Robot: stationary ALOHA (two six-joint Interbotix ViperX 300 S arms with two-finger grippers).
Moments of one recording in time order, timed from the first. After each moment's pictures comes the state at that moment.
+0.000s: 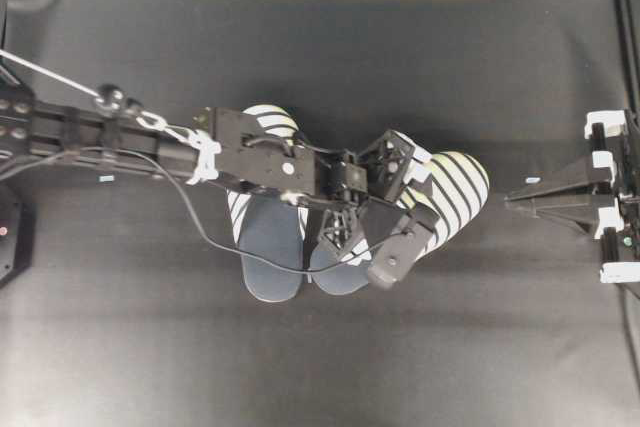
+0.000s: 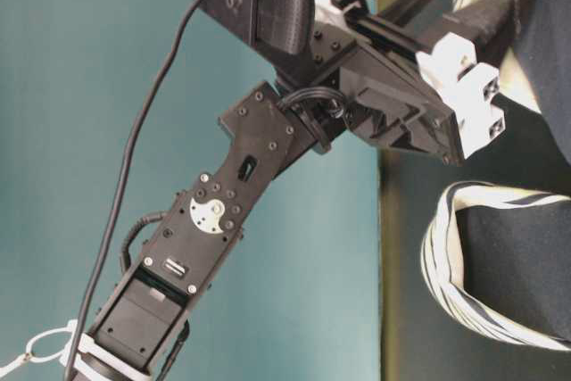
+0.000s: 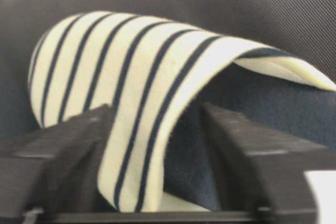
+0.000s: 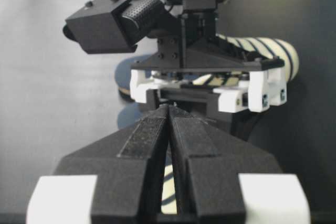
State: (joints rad) left arm 0.05 0.49 0.04 0.06 0.24 0.77; right arm 0.06 -0.97 1.25 0.02 -0.06 0.02
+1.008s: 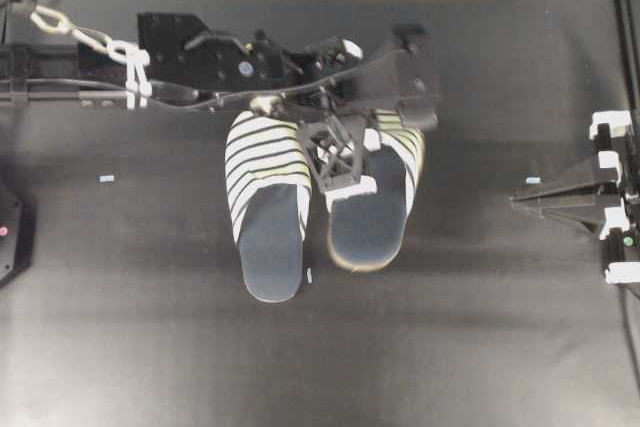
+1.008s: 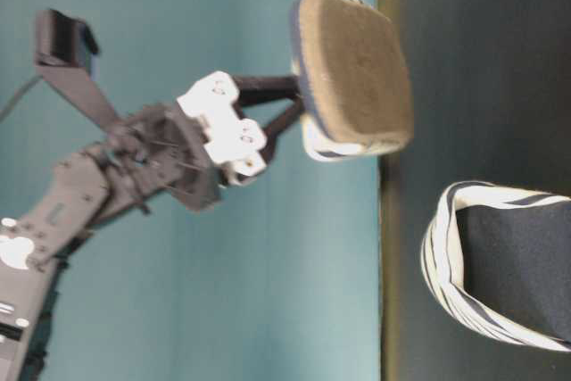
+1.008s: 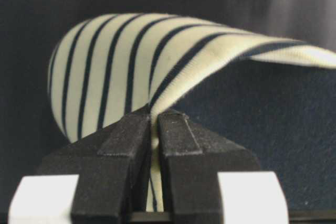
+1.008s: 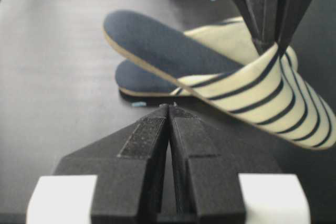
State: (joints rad) left arm 0.16 0.27 0.03 0.06 0.66 0.01; right arm 0.06 -1.00 1.27 0.03 -0.06 0.02
